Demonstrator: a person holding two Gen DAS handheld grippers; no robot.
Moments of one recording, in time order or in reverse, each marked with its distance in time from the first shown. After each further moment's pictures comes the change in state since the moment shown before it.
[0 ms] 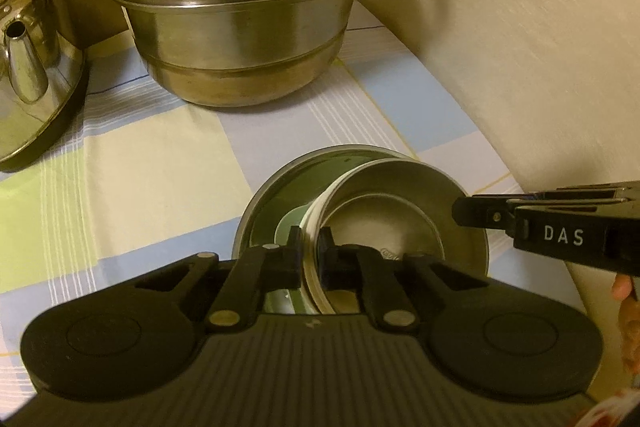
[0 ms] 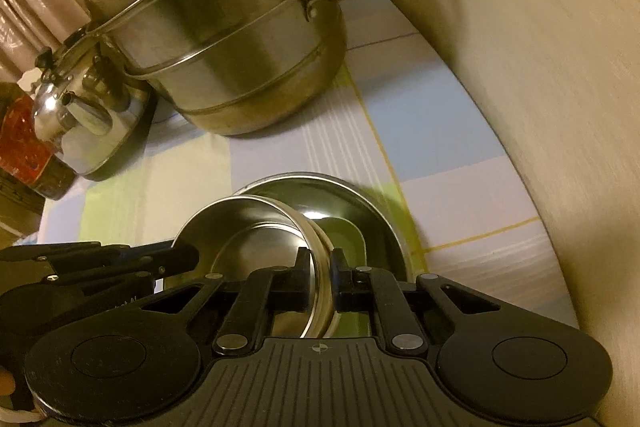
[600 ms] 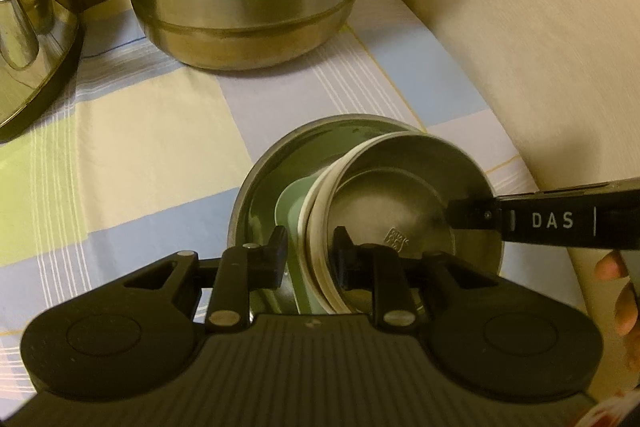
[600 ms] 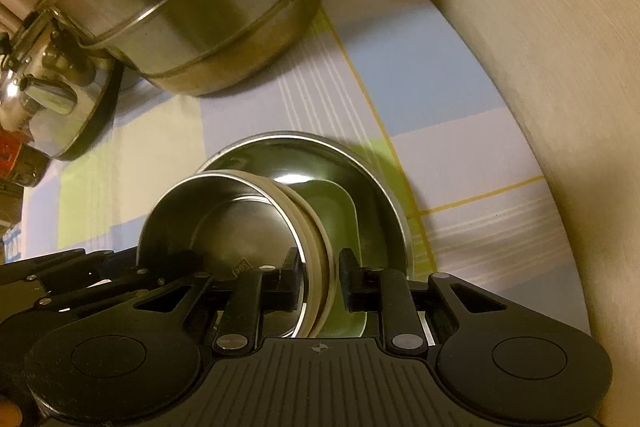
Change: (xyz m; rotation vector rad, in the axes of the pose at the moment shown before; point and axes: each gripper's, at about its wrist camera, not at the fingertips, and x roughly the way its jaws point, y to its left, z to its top) left arm 0.016 0.007 -0.002 -0.041 0.099 -0.013; right arm 0.029 -0.006 0.012 0.077 0.177 -0.048
